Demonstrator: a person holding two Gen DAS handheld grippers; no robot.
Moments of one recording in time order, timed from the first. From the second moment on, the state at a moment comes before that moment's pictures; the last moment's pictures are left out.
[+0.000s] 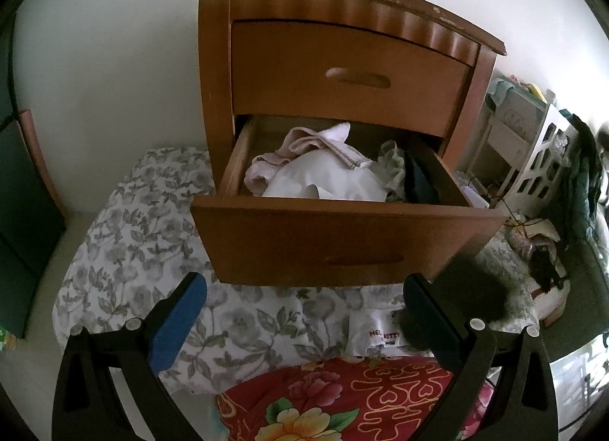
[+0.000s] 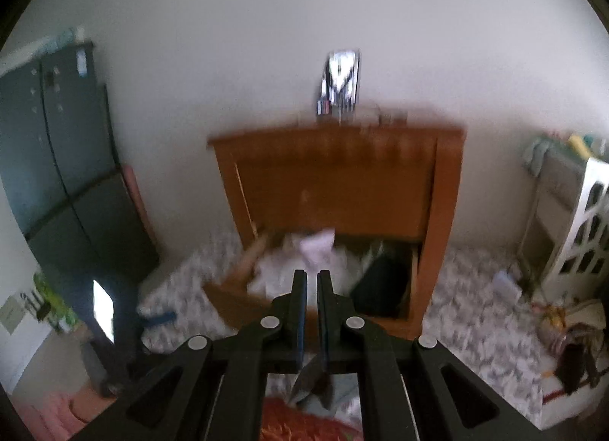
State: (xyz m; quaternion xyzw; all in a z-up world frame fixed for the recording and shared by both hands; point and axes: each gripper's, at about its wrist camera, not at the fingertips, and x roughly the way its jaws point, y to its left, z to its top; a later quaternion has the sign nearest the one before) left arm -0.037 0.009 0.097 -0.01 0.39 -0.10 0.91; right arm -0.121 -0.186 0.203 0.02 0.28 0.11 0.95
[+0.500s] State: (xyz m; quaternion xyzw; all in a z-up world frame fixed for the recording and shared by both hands) left arm -0.029 0.014 0.078 -0.01 0.42 -0.09 0.90; right arm -0.057 -0.187 0.048 0.04 0.48 0.09 0.87
